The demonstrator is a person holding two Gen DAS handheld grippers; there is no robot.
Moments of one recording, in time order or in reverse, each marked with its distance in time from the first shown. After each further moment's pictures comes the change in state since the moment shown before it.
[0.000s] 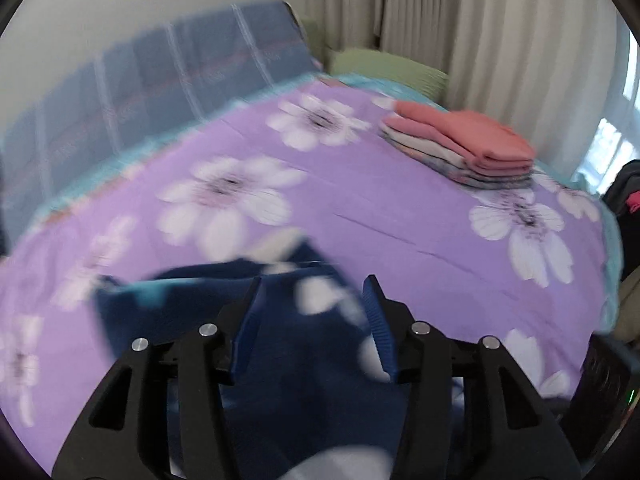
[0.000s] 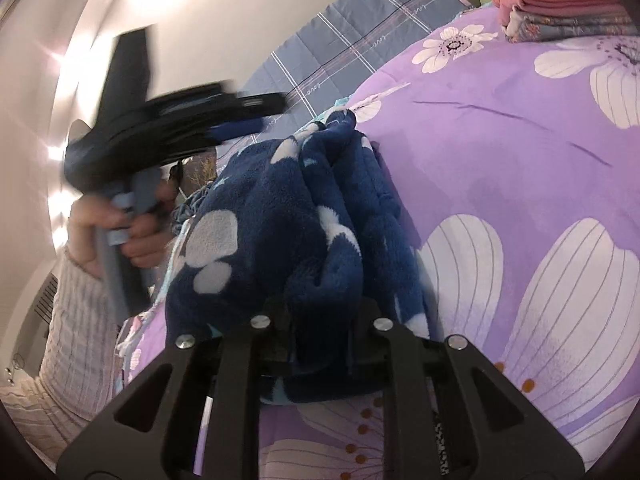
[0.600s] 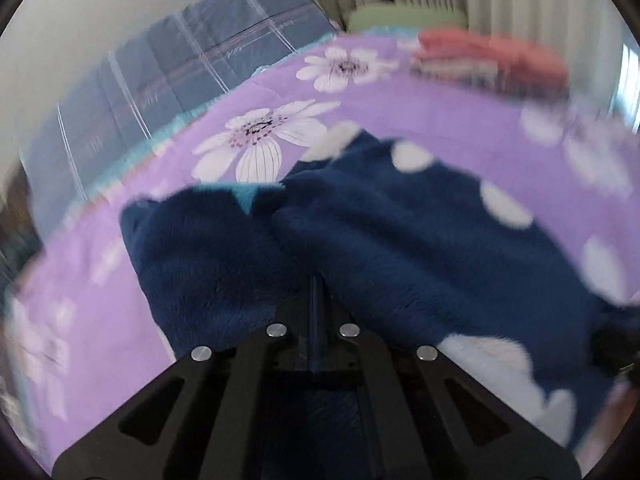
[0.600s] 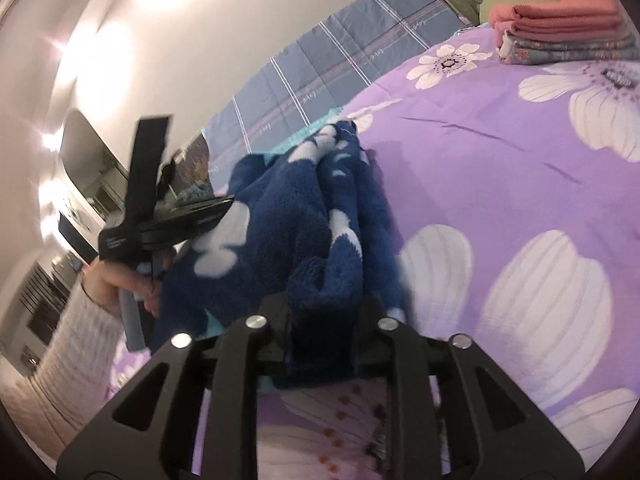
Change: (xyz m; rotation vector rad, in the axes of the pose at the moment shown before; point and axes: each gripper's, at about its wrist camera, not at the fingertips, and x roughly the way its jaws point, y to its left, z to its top) left arm 0.048 -0.017 -0.057 0.173 0.125 0.173; right arm -0.020 -0.001 0.000 -0.068 -0.027 -0.074
